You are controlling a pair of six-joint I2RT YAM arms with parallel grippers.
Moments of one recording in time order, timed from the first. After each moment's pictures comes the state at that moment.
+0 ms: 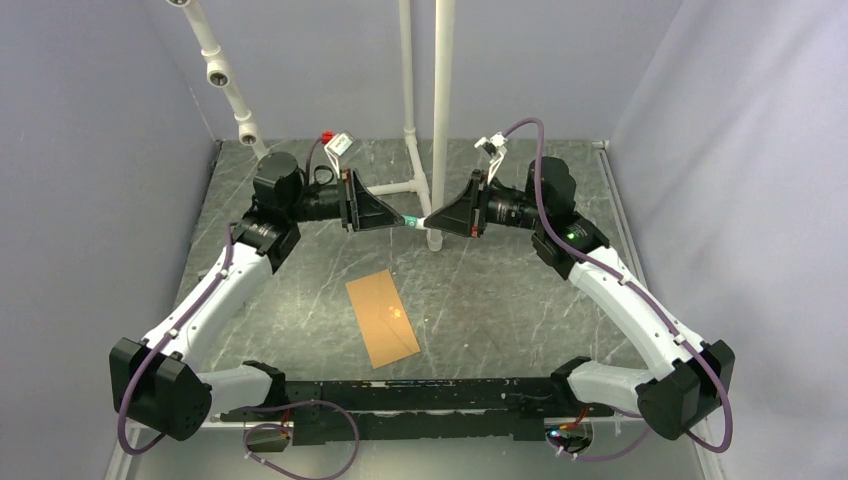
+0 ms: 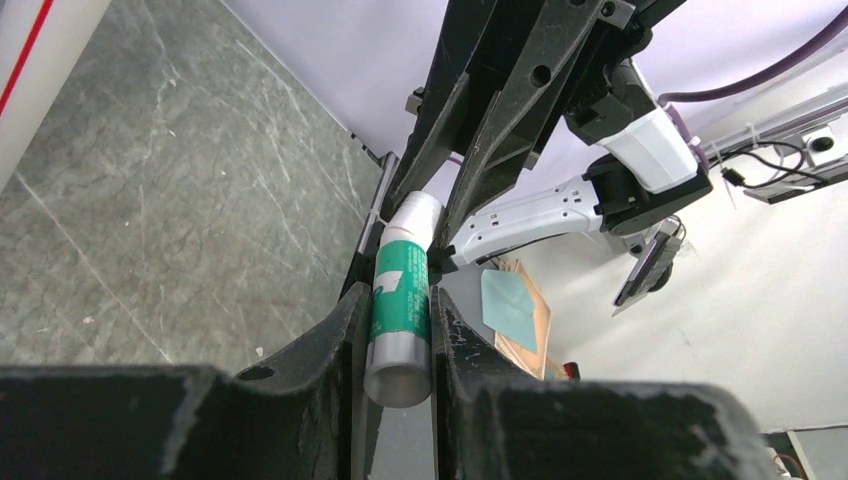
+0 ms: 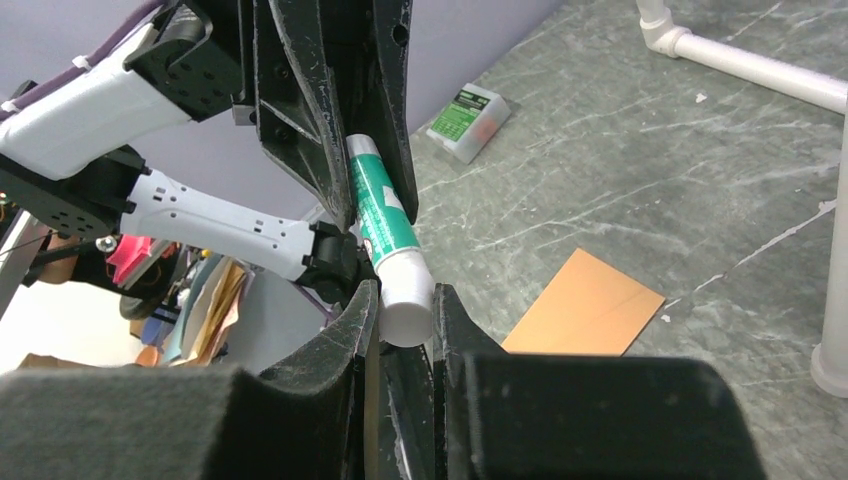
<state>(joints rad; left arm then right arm) -0.38 1.21 1.07 0.08 1.03 -0.81 0.51 1.17 1.11 -0.07 -0.79 0.52</state>
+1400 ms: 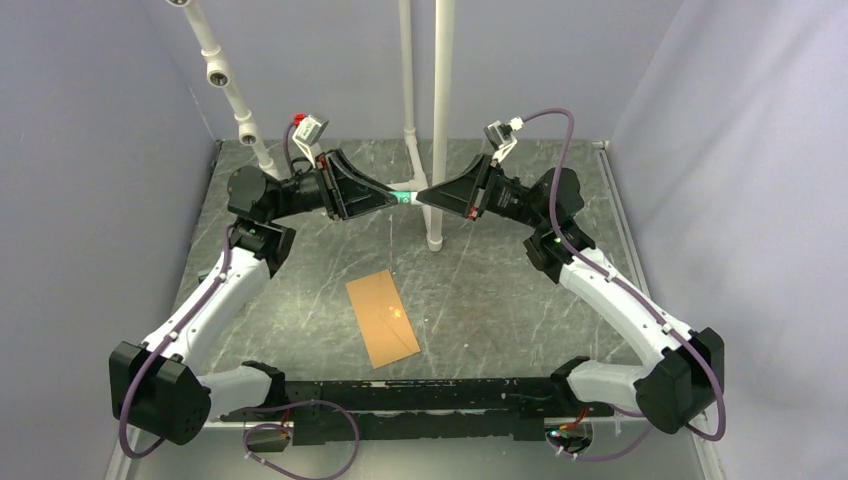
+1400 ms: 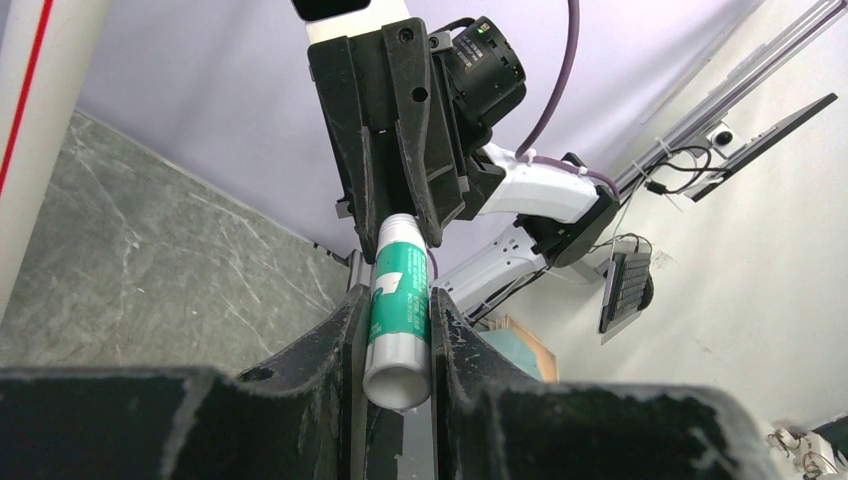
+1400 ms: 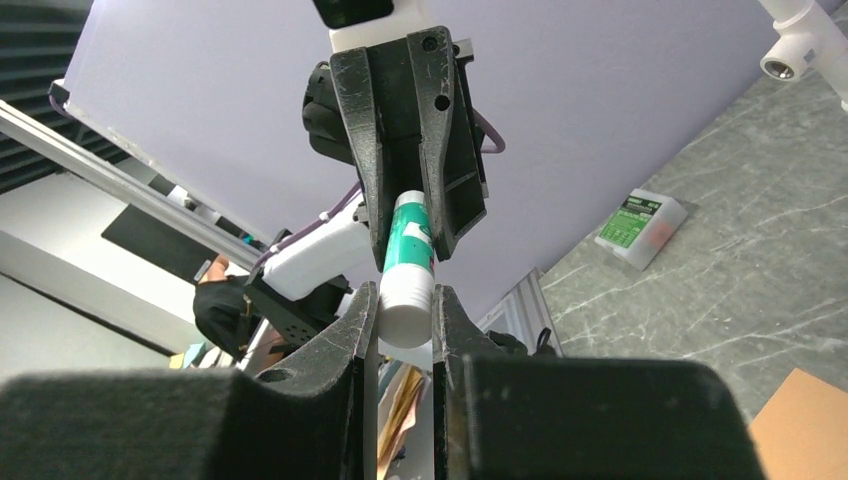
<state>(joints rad) -0.36 1.19 1.00 0.67 1.03 -1.10 0.54 1.20 1.02 0.50 -0.76 1.15</state>
